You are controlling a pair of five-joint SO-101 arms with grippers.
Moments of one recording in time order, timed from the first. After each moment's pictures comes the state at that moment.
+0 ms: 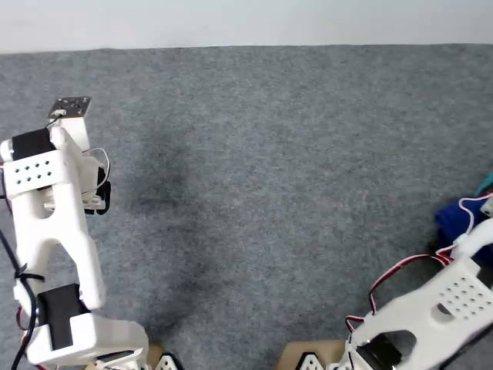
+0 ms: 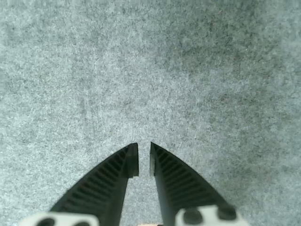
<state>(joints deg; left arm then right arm) -21.0 -1.5 4.6 97.9 -5.1 45.7 32.6 -41.2 100.3 6.9</state>
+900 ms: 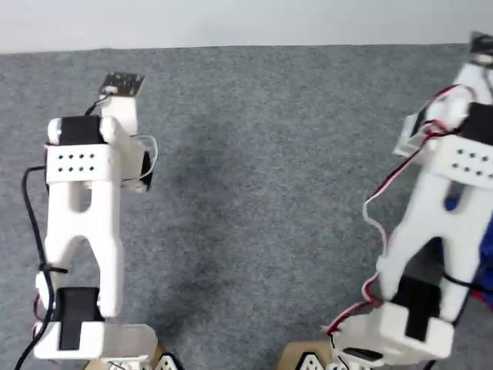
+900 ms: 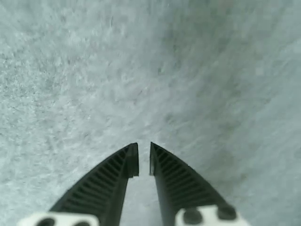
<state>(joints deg) -3.4 -4.3 -3.2 98.8 6.5 13.2 -1.8 -25.1 100.4 -3.2</state>
